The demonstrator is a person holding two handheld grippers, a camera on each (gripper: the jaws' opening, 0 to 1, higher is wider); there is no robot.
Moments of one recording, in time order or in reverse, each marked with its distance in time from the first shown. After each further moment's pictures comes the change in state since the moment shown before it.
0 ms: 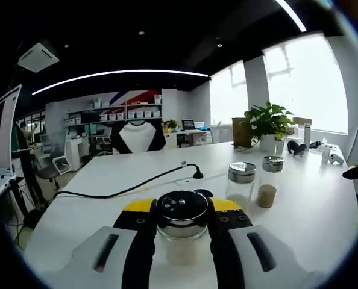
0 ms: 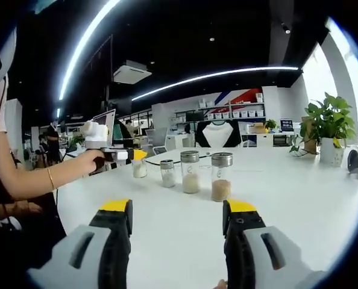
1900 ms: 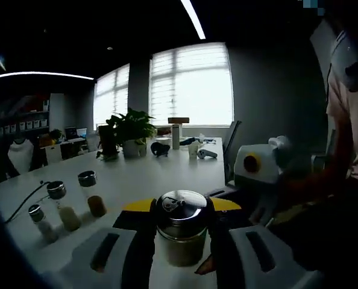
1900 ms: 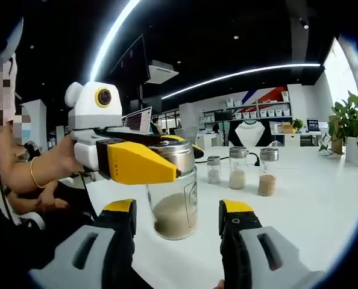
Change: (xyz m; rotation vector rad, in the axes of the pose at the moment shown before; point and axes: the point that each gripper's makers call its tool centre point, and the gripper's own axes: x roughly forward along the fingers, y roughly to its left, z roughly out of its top) left arm -0.134 -0.274 0.033 0.092 -0.018 -0.844; right arm -0.008 0.085 -0.005 -0.001 -0.012 0.219
